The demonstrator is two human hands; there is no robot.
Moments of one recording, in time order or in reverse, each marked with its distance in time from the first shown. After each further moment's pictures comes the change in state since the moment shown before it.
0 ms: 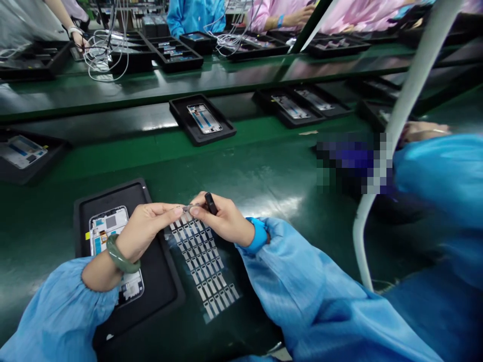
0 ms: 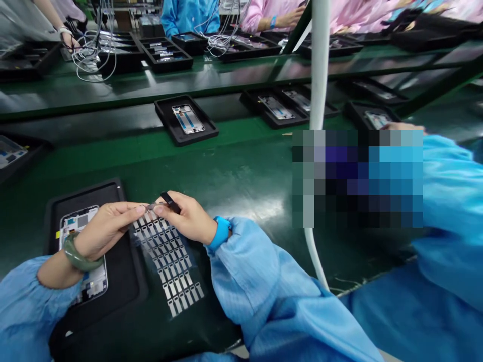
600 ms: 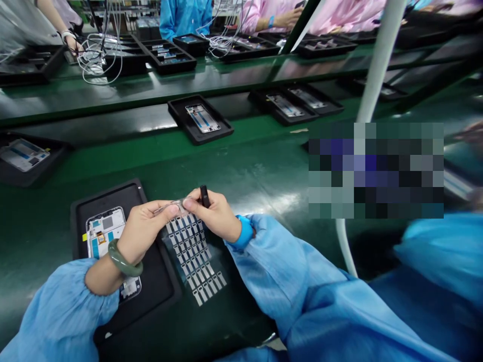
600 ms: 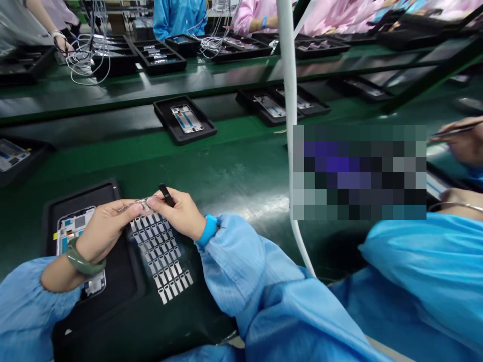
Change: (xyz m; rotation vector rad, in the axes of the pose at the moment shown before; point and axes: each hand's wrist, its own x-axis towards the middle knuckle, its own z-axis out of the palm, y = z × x) left_hand -0.001 -0.008 0.007 0.061 0.140 0.133; right_hand 0.004 0.001 0.012 0.225 0.141 0.126
